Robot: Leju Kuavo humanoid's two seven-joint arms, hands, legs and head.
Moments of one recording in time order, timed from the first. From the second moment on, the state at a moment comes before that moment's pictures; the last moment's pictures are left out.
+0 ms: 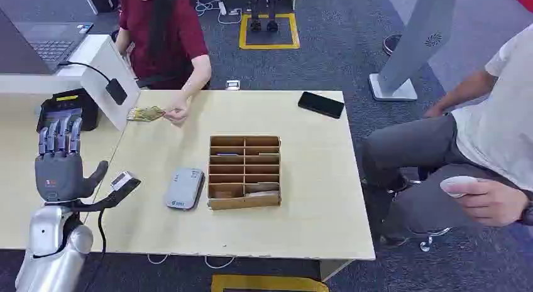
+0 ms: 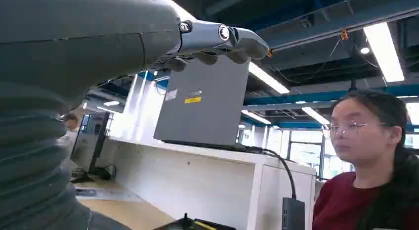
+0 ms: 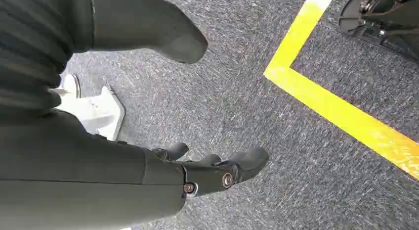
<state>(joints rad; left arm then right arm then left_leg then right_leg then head) -0.24 0.20 0.00 -1.20 -1.26 0.64 -0.18 -0.02 0.02 -0.32 -0.20 1.10 -0.09 -0.05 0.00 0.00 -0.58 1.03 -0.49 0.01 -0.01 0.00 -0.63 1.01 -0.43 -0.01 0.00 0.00</state>
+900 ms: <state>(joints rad) -0.27 0.17 0.00 -1.08 -1.21 0.62 -0.18 -0.02 0.03 -0.34 -0.19 1.14 -0.08 -0.02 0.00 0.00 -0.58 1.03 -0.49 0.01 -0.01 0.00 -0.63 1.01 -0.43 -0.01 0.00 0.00</state>
